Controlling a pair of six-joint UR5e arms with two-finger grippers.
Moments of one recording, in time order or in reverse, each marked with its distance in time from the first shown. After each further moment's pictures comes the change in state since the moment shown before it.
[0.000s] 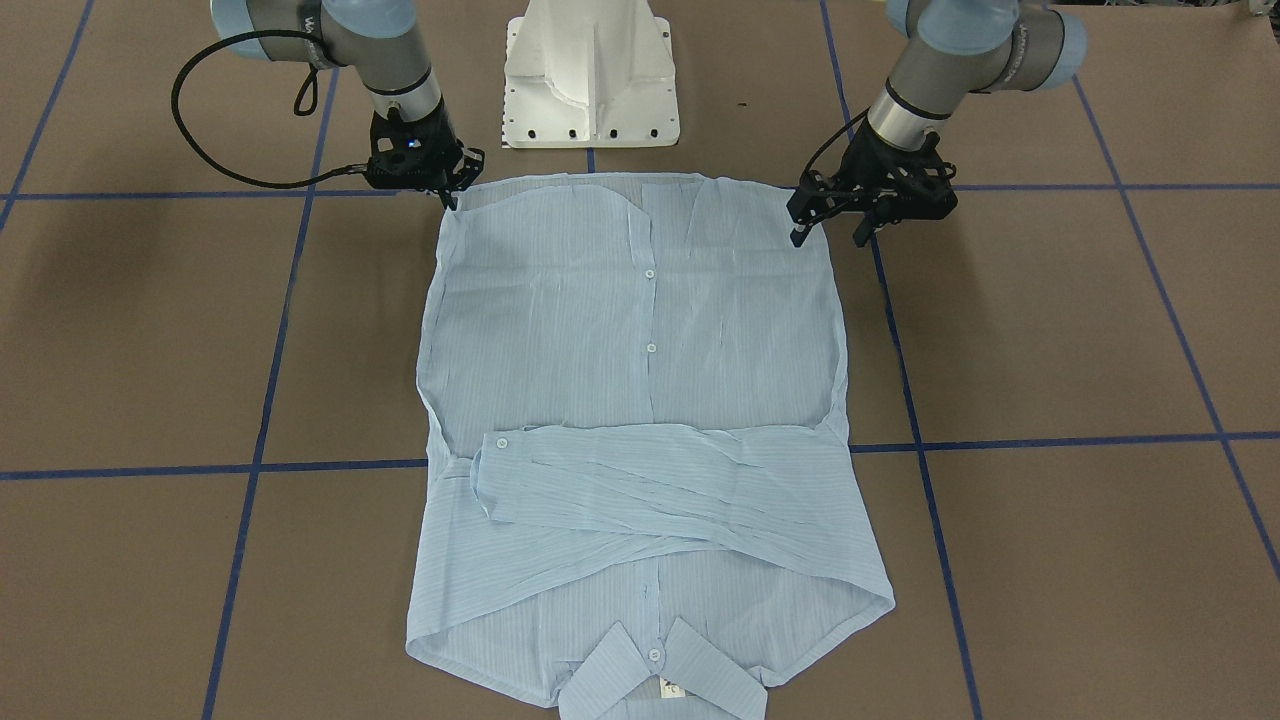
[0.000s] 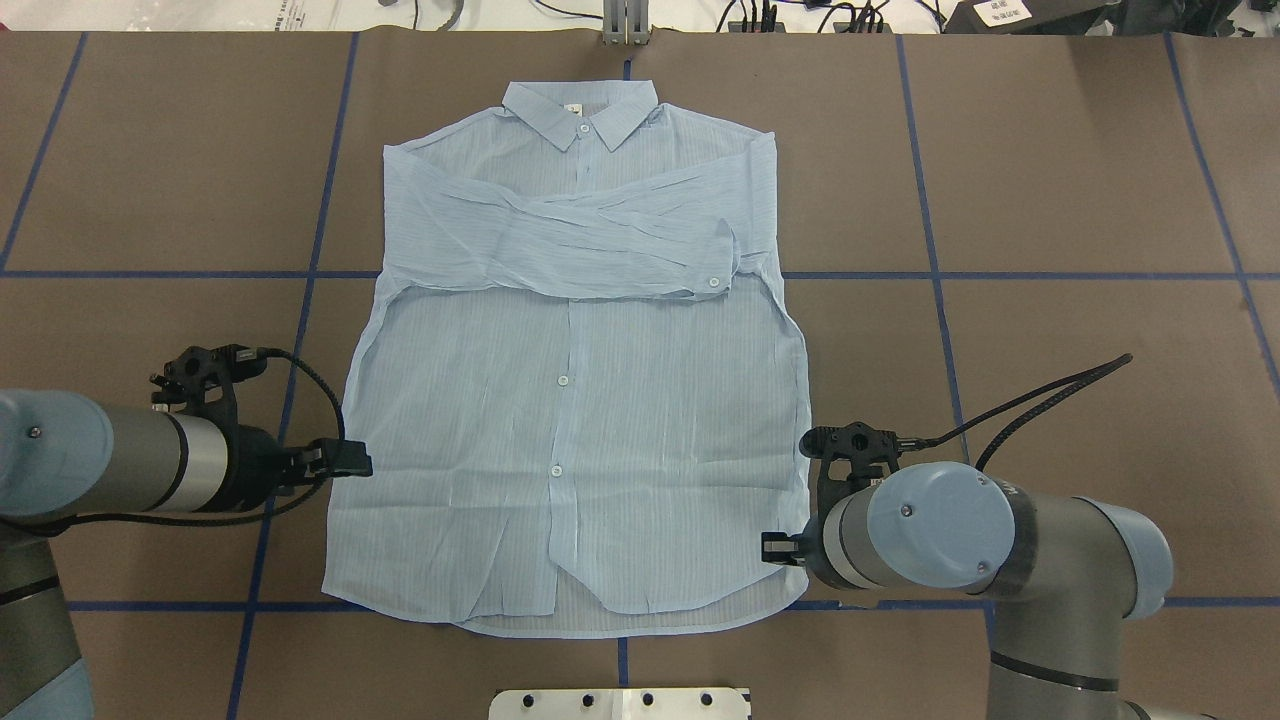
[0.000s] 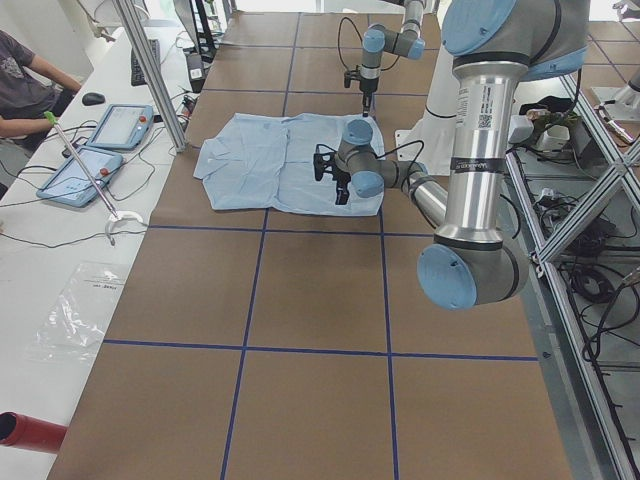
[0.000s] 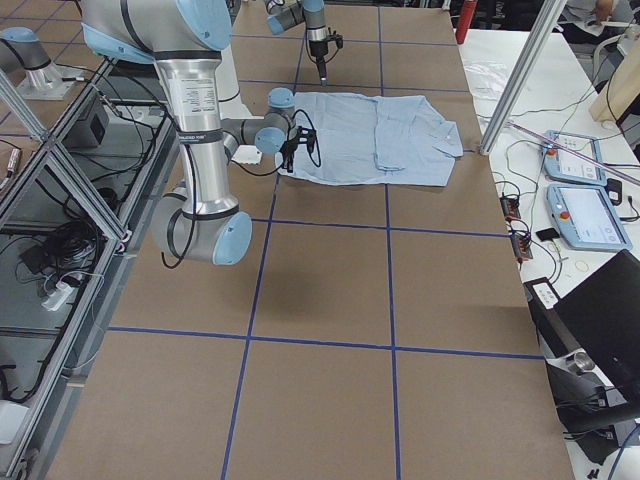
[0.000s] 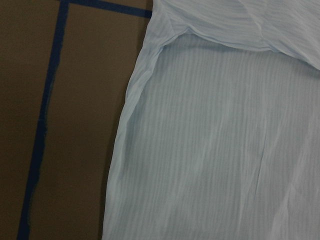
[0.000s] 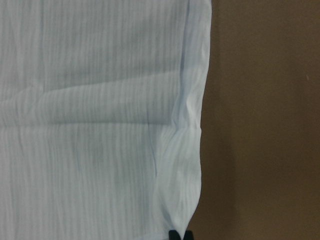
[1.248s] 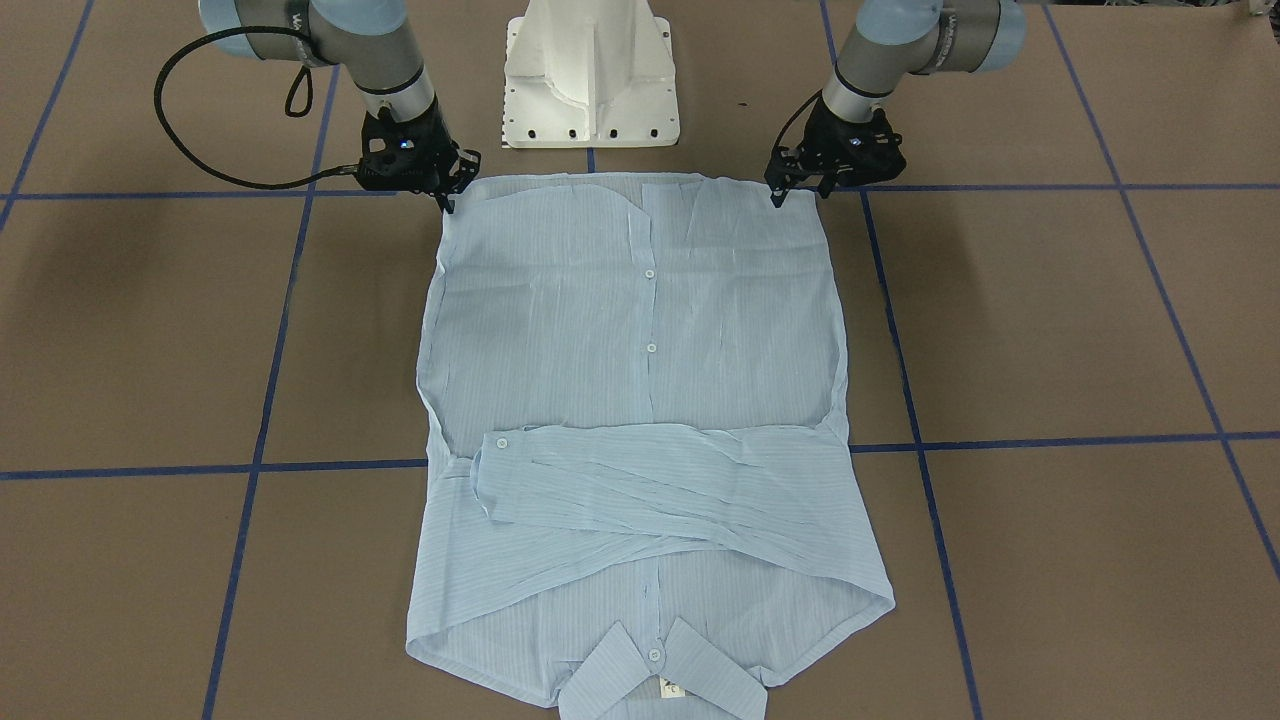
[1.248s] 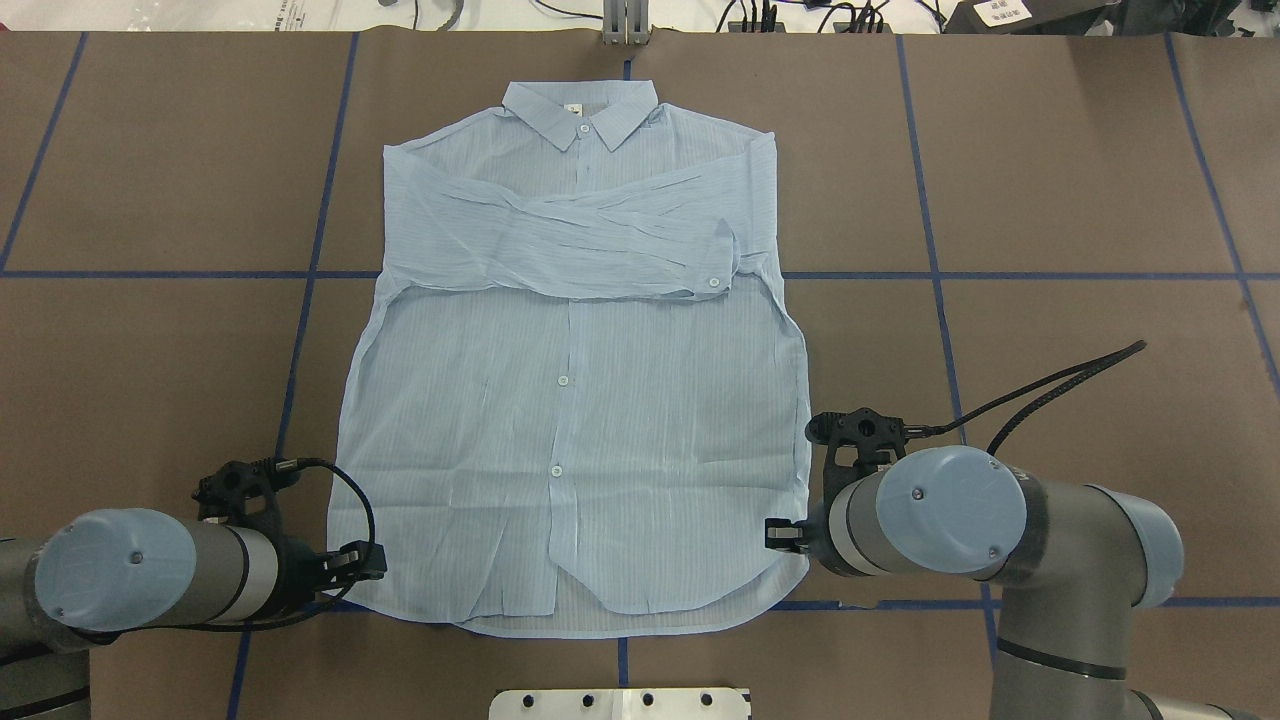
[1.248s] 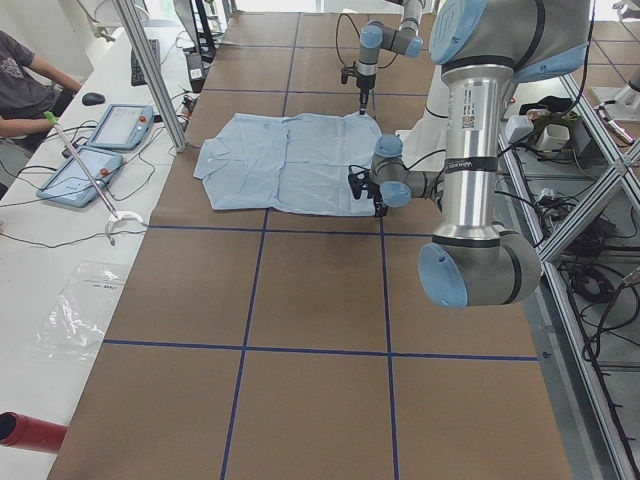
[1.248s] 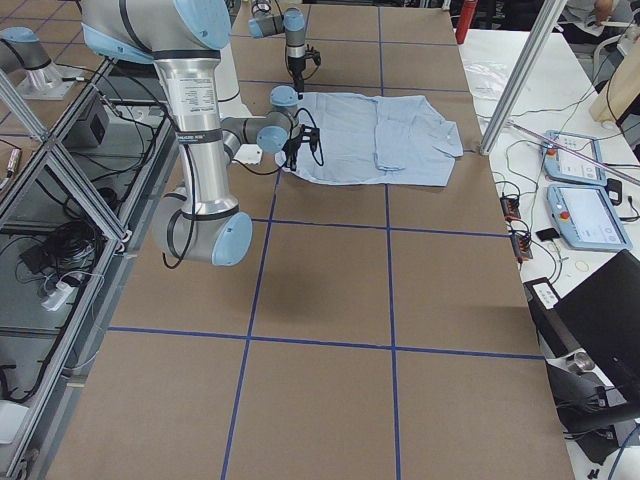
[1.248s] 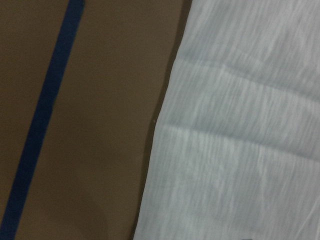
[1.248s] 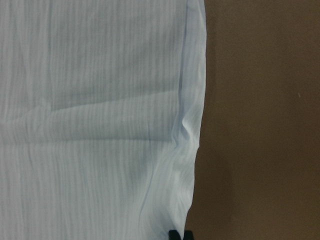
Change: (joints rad) left arm 0.192 0.000 -0.004 0.123 0.086 -0.181; right arm 0.022 -0.001 0.007 0.000 0.007 -0.003
